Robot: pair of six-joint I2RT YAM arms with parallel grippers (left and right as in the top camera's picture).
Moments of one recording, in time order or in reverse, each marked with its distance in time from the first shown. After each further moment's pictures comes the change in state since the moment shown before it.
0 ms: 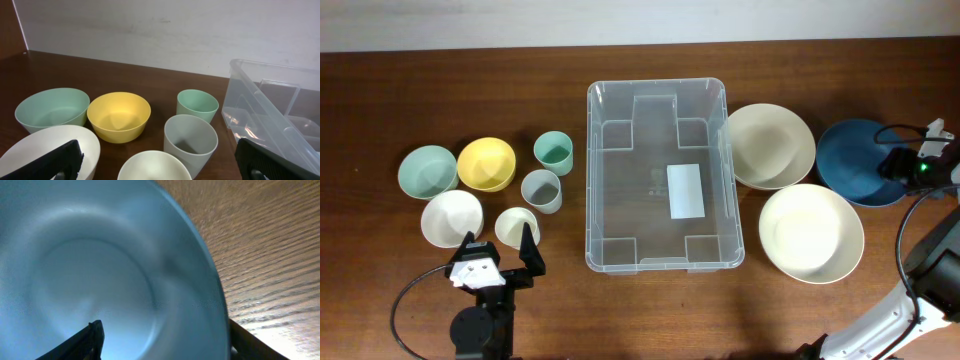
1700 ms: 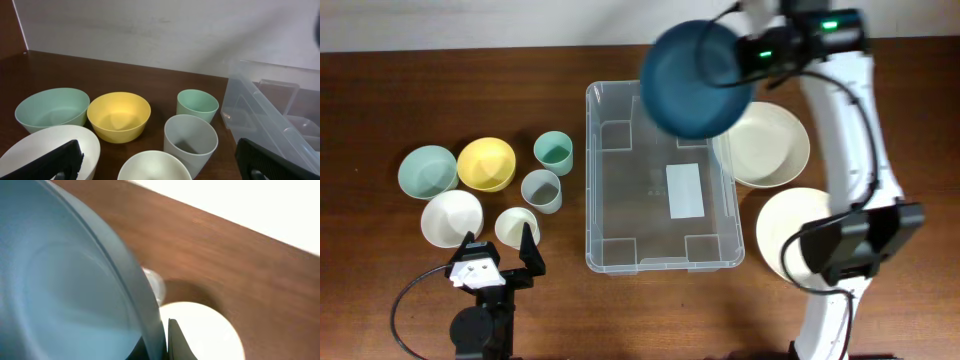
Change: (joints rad) left arm 0.000 0.000 0.000 0.000 0.000 0.000; right arm 0.837 0.045 0.859 -0.529 0.128 -0.005
